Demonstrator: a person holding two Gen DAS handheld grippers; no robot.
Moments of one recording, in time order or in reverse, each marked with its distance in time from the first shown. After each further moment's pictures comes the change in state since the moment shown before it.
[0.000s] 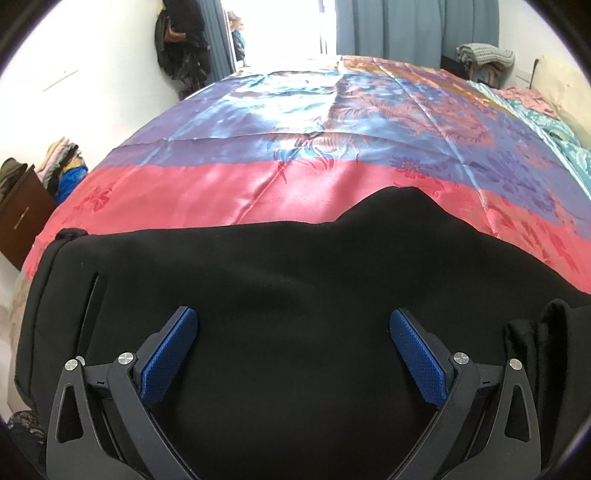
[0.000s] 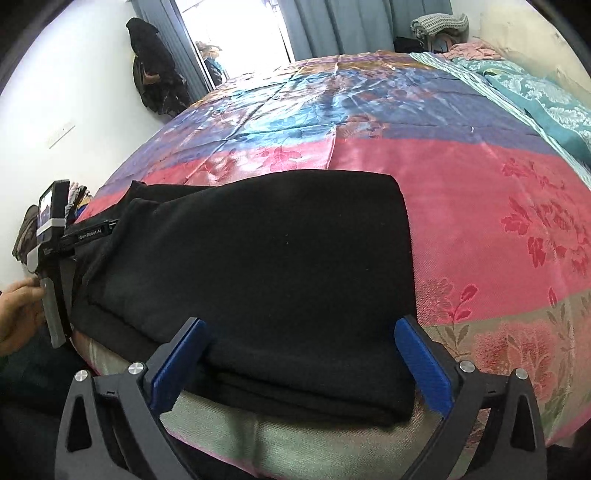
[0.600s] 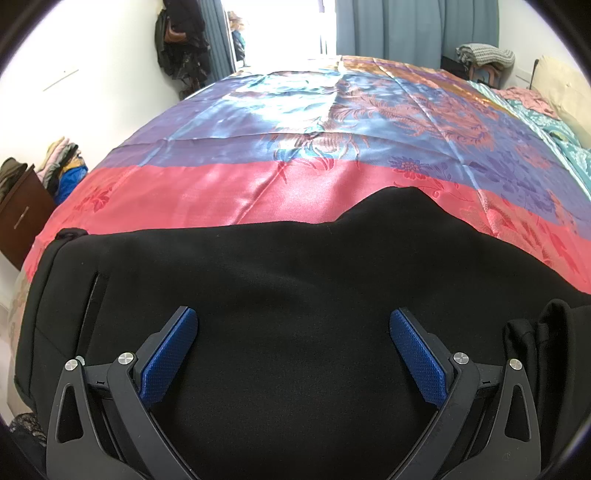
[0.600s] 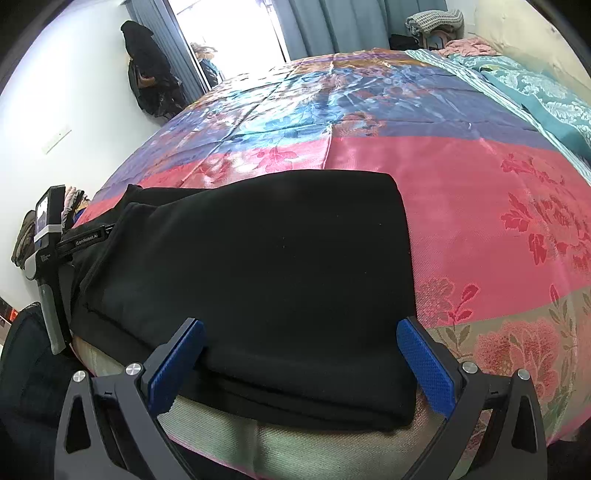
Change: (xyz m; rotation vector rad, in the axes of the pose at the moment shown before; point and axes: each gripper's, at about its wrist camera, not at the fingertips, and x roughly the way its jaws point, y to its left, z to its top) left arm 0.000 0.000 0.000 0.000 0.000 0.000; right arm 0.006 -0.001 0.004 0.013 0.003 -0.007
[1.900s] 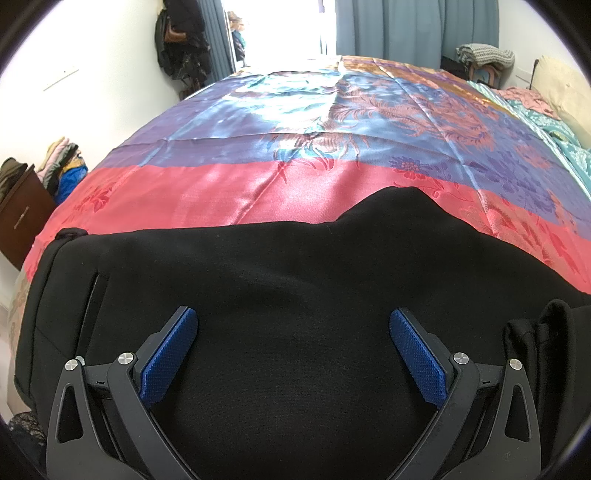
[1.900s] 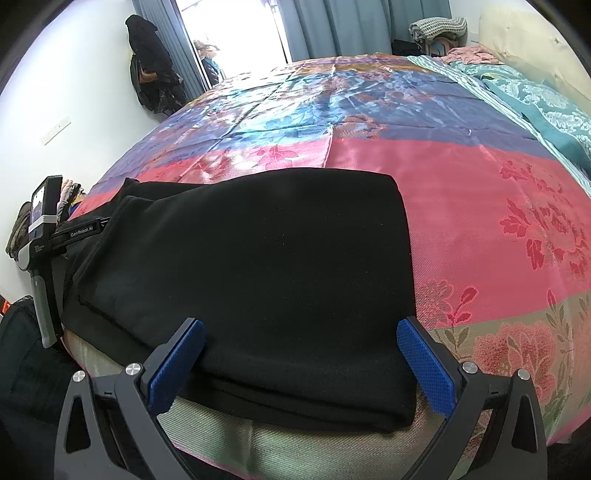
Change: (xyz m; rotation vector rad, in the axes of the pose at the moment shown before) left arm 0.000 0.000 0.000 -0.002 0.000 0.000; right arm 0.004 0.005 -0.004 -0.030 -0.012 -0.028
